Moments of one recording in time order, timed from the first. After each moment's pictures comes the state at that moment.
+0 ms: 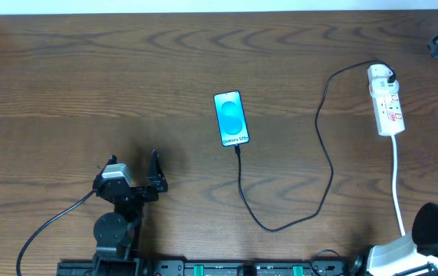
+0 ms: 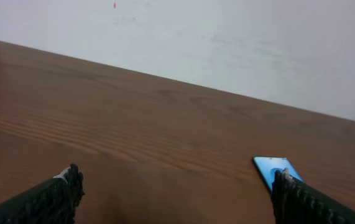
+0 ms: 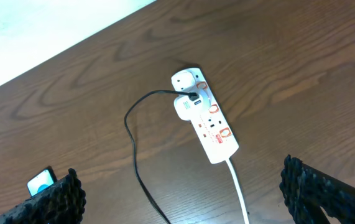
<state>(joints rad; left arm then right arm) -0.07 0.01 0.02 -0.11 -0.07 -0.21 -0.36 1.75 2.23 -1.42 -0.16 0.12</state>
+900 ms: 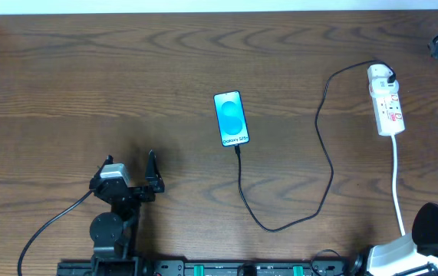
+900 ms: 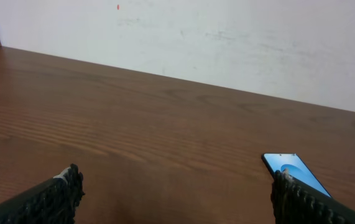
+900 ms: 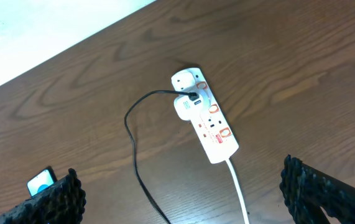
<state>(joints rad) 0.00 0.01 0.02 -0.12 0.00 -0.17 -0.36 1.75 2.23 -1.42 -0.16 0.12</state>
